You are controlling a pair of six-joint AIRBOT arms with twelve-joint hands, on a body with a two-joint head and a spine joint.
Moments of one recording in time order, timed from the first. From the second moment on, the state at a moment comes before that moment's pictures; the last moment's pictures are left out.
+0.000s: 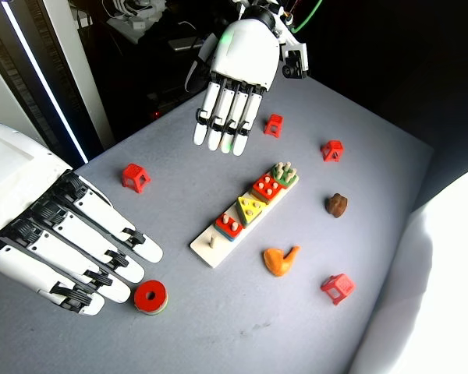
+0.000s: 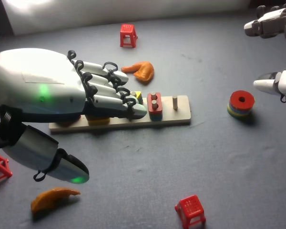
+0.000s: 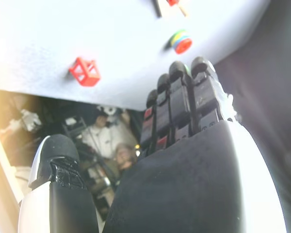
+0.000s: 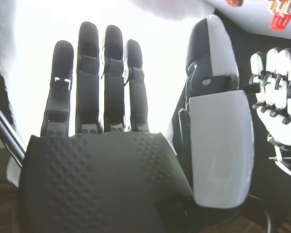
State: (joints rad) left arm 0.34 -0.72 0.95 1.84 -0.61 -0.60; right arm -0.37 -0.74 0.58 1.03 0.79 -1.92
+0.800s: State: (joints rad) left arm 0.33 -0.72 0.95 1.91 -0.66 -0.65; right arm -0.30 -0.77 0.69 1.20 0.67 -1.98
